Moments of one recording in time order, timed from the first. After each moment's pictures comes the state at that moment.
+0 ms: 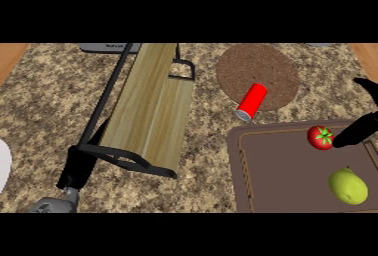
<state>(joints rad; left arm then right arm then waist) -0.06 0.32 -0.21 -1.35 0.09 0.04 0.02 -0.45 -0.81 0.24 -1.42 0.15 0.23 0.96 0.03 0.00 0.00</state>
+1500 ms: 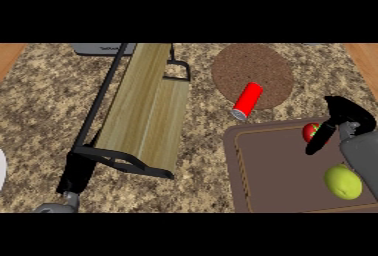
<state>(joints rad) -0.02 0.27 -0.16 -1.37 0.03 0.01 0.02 -0.49 -0.60 0.30 -1.21 0.38 0.30 1.02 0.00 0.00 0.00</state>
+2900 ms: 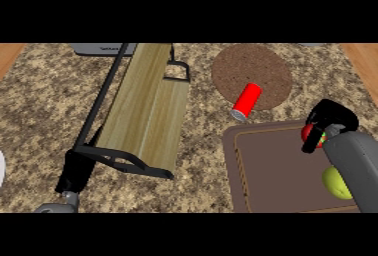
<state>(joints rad) -0.02 0.22 -0.09 -1.39 -0.04 -0.05 0.04 -0.51 -0.46 0.19 -1.03 0.67 0.29 0.82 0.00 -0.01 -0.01</state>
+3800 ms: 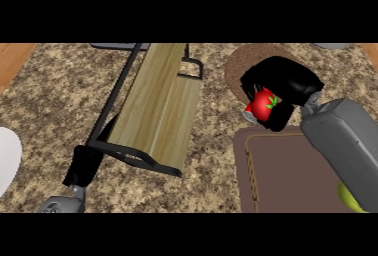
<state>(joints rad) -0.06 0.20 -0.10 -1.37 -0.05 -0.08 0.03 -0.74 -0.47 0.38 -1.35 0.60 0.45 0.05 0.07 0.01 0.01</state>
